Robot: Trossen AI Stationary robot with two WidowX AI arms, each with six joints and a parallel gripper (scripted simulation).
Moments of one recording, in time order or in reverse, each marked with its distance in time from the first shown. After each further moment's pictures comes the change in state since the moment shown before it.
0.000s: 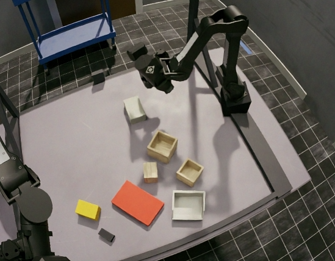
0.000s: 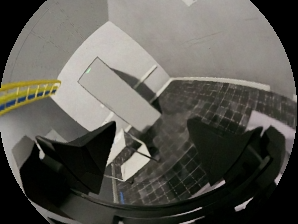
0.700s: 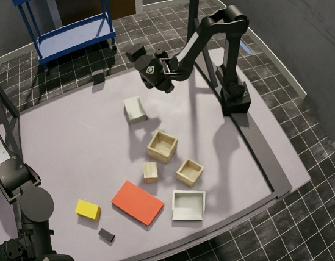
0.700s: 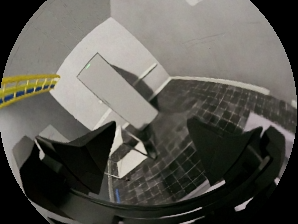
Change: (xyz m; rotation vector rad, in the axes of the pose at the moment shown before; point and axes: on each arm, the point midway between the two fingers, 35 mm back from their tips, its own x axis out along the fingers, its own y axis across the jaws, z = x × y) left arm 0.000 -0.002 -0.003 -0.048 0.024 -0.009; right arm -0.003 -0.002 -0.006 -0.043 0.024 -0.006
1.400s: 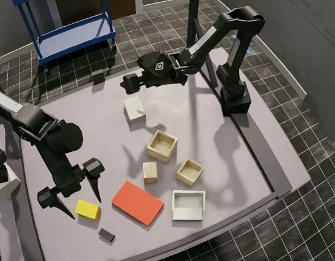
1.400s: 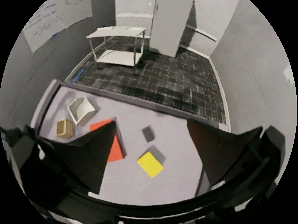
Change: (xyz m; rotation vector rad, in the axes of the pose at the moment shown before) left arm -0.054 -0.021 -0.052 -0.951 0.648 0.088; right arm -0.188 -0.059 -0.154 -1.008 0.698 0.230
